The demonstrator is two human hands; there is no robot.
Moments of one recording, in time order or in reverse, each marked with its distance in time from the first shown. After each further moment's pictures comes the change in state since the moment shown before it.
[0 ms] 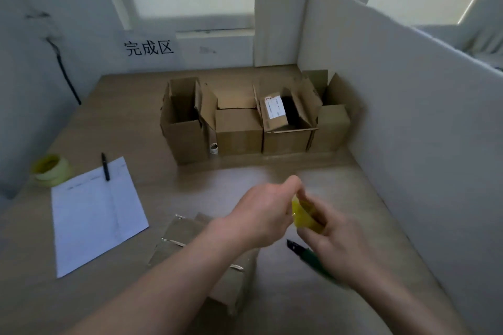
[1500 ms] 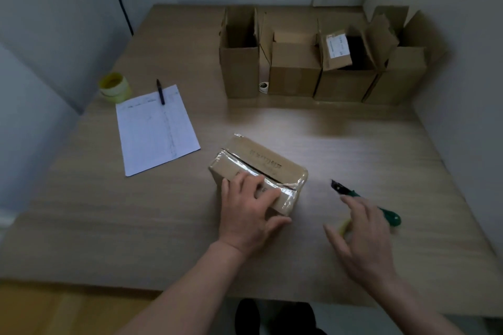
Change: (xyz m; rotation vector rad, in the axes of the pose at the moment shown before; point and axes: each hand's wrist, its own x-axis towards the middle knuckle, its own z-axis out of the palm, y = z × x) left_hand -0.161 -0.095 0.119 0.267 0.524 -0.236; right_hand -0.090 0.073 0.103 -0.349 0.129 -0.127
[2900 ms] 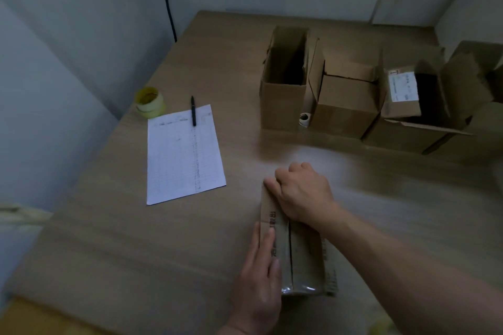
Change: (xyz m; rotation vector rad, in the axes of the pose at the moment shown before) left_hand 0.006 -0.009 0.008 -0.509 0.046 -0.562; right_hand 0.239 -0.149 0.074 -0.233 -0.571 -0.295
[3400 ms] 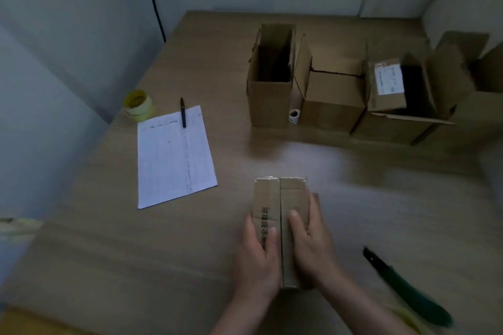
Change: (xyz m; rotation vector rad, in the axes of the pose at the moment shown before) left_hand 0.035 0.035 0.006 -0.084 -0.040 -0.462; right_hand -0.095 0.006 0.051 1.020 0.236 0.260
